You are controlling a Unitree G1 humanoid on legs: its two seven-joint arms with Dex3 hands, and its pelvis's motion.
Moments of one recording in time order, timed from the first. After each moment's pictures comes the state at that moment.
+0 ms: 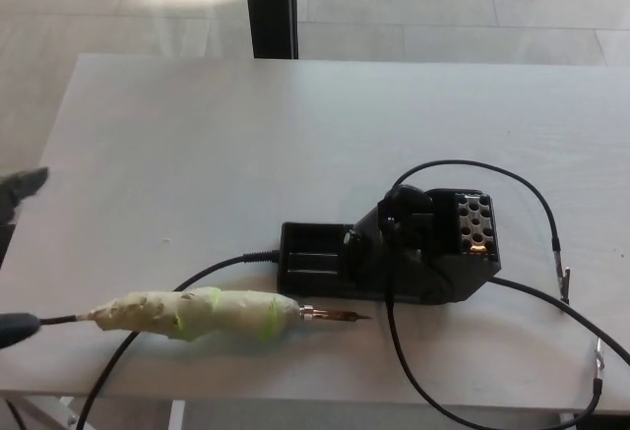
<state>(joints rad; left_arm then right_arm) 0.30 0.88 0.31 -0.41 0.38 0.10 -0.48 -0.06 -0.78 -0.51 1.05 0.22 -0.28 0.25</state>
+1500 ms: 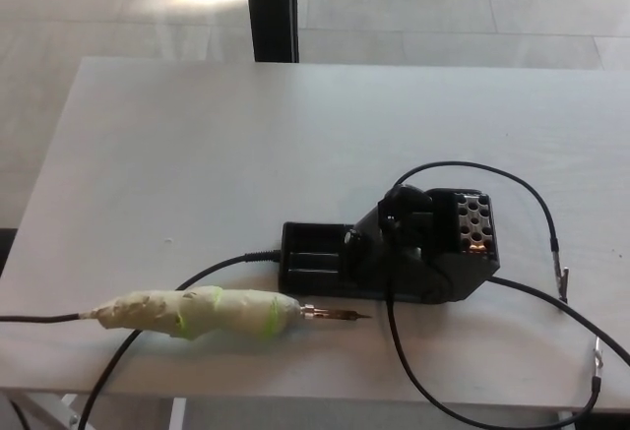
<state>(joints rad) 0.25 0.45 0.73 0.81 -0.05 0.05 -0.33 -0.03 -0.73 -0.56 1.09 0.25 -0.32 0.20</state>
